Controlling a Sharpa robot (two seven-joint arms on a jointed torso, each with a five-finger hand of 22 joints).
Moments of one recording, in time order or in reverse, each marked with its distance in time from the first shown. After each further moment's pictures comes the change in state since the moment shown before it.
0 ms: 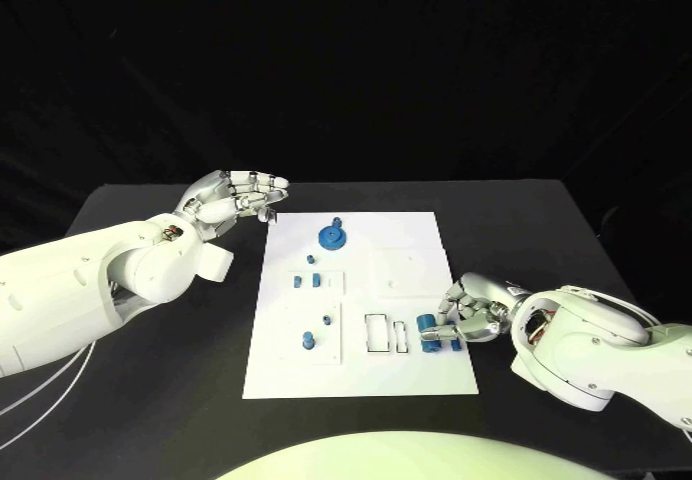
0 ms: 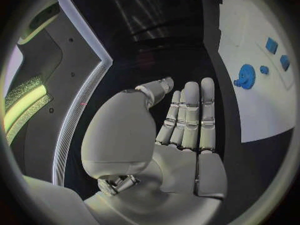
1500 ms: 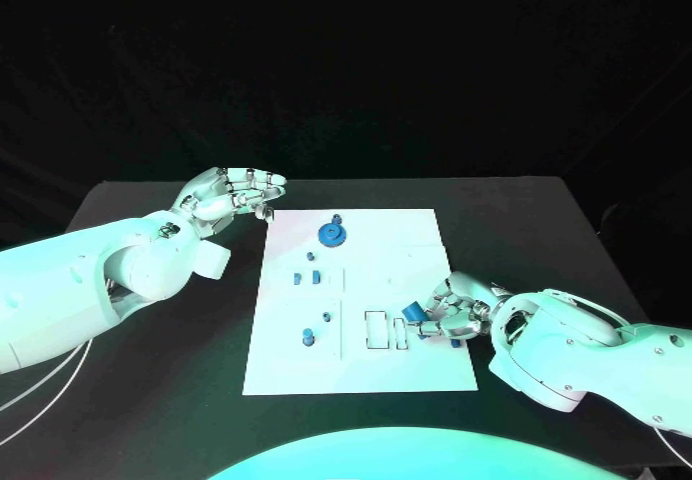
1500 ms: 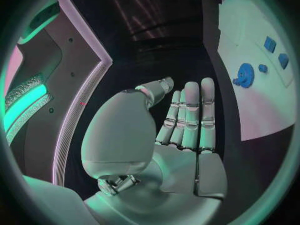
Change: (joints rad) left arm 0.000 -0.008 -0.001 0.000 0.000 0.003 -0.002; left_hand 0.000 0.000 0.000 0.000 0.000 0.000 0.000 0.004 0.000 0.000 0.000 0.000 -0.001 0.000 0.000 0.000 0.000 0.000 -0.004 0.004 0.000 0.000; right arm -0.011 0.075 0.003 0.003 0.041 -0.095 -0.068; right_hand 0.071 0.074 0.043 -0.005 0.259 0.033 -0.029 0.042 0.000 0.001 -0.031 0.007 -0.001 -0.004 -0.022 0.008 -0.001 0.000 0.000 -0.014 0.022 -0.001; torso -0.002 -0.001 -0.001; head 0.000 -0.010
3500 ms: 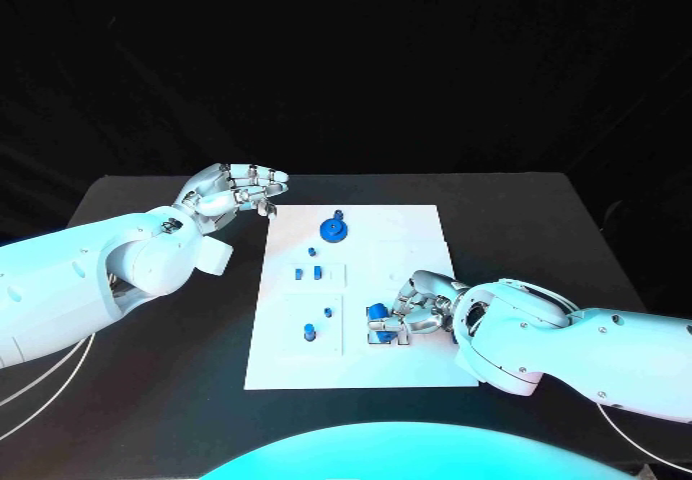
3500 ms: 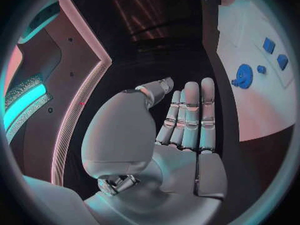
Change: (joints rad) left arm 0.000 0.000 -0.002 0.001 0.001 0.003 -0.007; left_hand -0.004 0.004 0.000 0.000 0.000 0.000 0.000 0.005 0.000 -0.007 0.000 0.000 -0.003 0.000 0.000 0.000 0.000 0.000 0.000 0.000 0.000 0.000; right arm 0.011 0.155 -0.006 -0.074 0.047 0.070 -0.015; right_hand -0.179 -0.027 -0.075 0.006 -0.219 0.023 -0.016 0.024 0.020 0.000 0.000 -0.008 0.000 0.000 0.000 0.004 0.000 0.000 0.000 -0.007 0.000 0.000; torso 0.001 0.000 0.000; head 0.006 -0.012
